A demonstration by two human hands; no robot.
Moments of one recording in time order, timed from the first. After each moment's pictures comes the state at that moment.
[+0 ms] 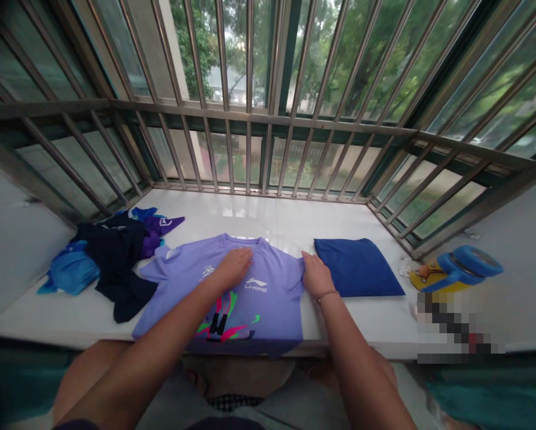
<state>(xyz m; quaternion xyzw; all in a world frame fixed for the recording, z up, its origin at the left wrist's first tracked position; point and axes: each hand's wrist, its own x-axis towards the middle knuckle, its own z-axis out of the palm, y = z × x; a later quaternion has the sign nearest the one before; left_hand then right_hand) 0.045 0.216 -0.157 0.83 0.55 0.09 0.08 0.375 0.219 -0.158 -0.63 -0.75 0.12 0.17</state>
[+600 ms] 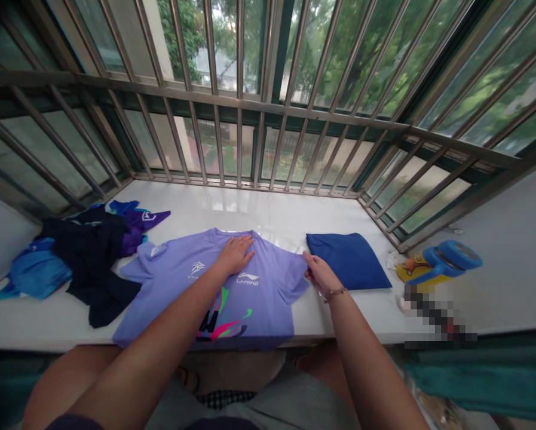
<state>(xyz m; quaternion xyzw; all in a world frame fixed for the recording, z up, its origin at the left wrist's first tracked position) 0.071 0.261 -0.188 0.82 0.55 0.12 0.11 0.402 0.212 -0.147 -0.64 -0.51 0.46 0.34</state>
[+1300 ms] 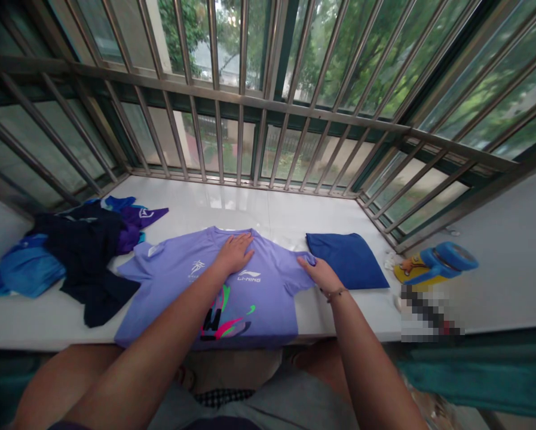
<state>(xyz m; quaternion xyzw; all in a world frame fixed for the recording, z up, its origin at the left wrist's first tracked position) 0.071 0.262 -0.190 0.81 0.56 0.15 0.11 0.406 0.208 -0.123 -0.67 -0.56 0.42 0.26</state>
